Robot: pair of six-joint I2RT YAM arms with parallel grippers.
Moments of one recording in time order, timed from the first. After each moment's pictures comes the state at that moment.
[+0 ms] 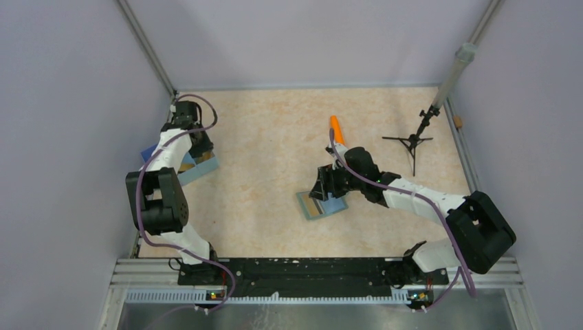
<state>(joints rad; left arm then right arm) 0.12 1.68 1.27 -0.60 -0.12 -0.36 0.66 1.37 0.70 0.02 -0.37 0.42</state>
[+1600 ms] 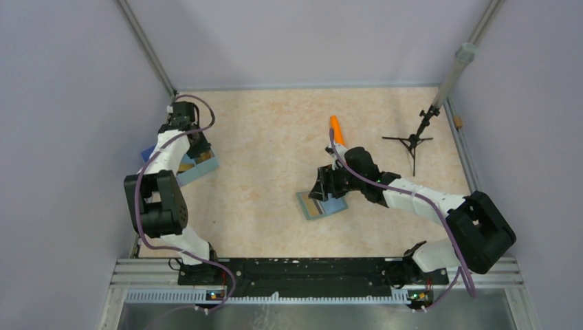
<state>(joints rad) 0.13 1.66 1.26 -0.61 -0.12 -0.36 0.66 1.37 0.70 0.02 -0.39 0.42</state>
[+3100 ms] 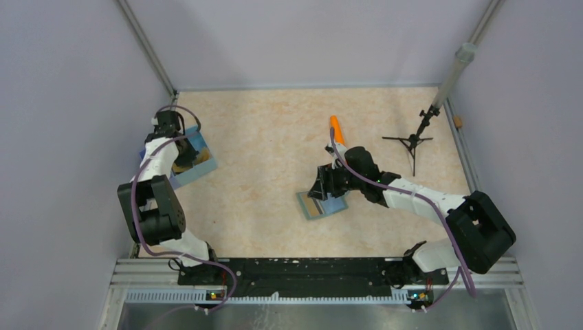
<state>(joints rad) 0.26 1.60 1.18 -0.63 -0.09 -0.37 0.66 1.37 0.70 0.04 -0.40 0.44</state>
